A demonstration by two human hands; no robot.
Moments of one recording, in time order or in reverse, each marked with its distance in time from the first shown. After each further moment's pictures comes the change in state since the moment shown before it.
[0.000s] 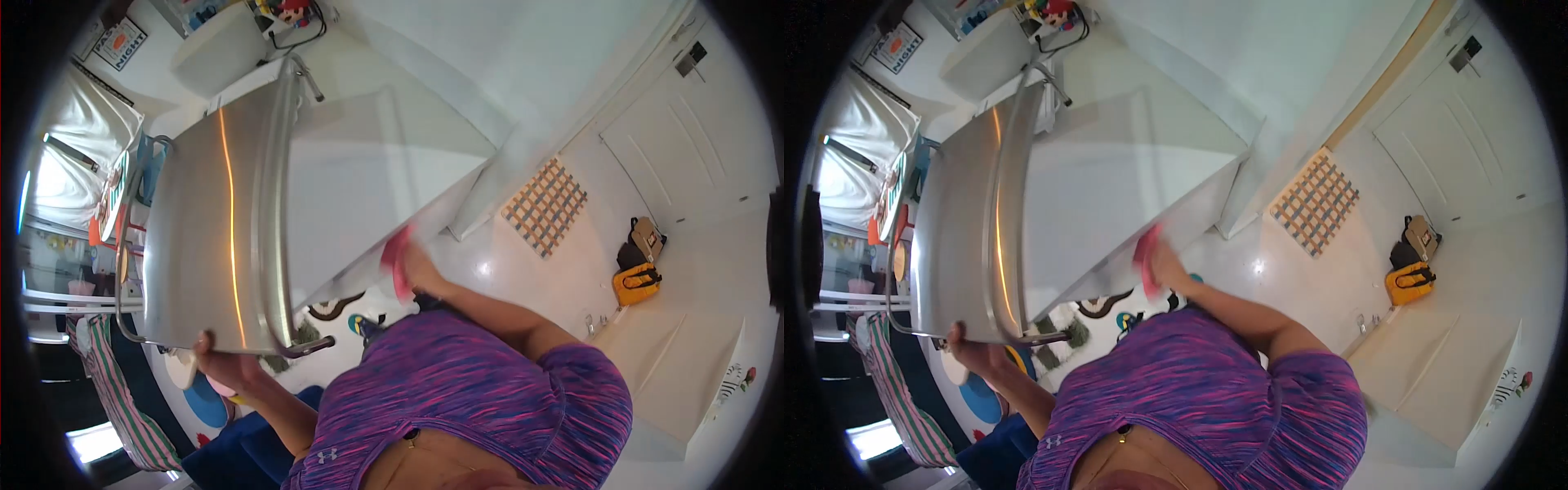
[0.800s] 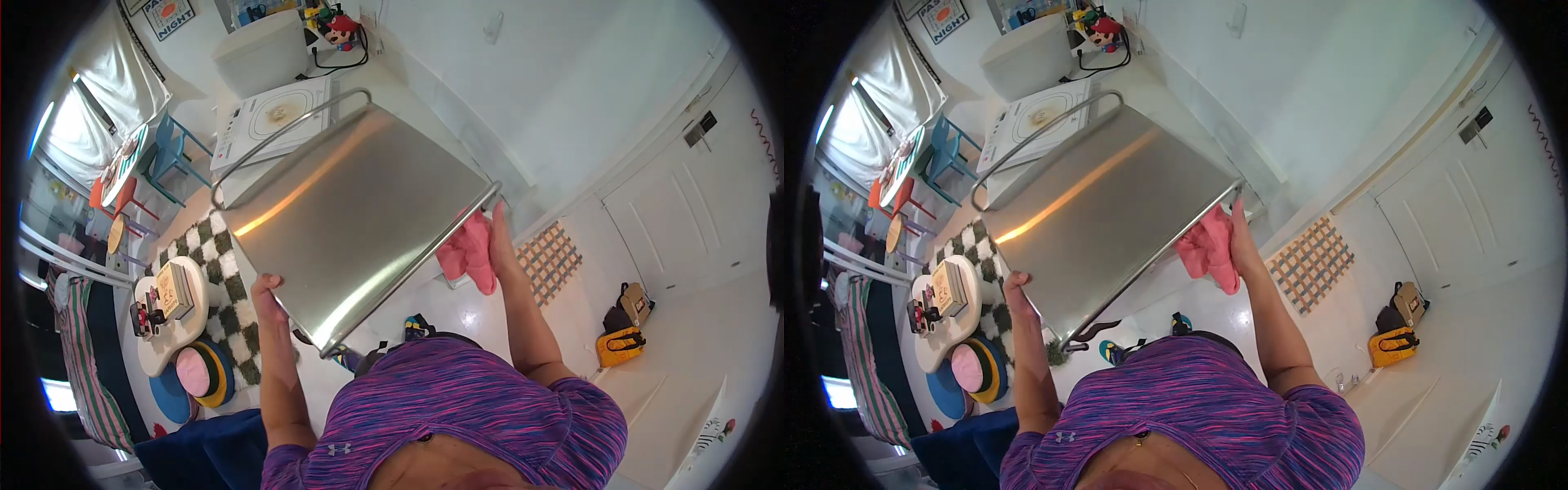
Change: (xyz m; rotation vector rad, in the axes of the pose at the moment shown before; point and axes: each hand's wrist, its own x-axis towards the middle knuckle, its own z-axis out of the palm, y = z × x) left_hand 0.072 -0.106 -0.050 0.029 -0.133 -0.423; right_hand 0.028 -0.203 -0.157 0.893 -0.130 0.112
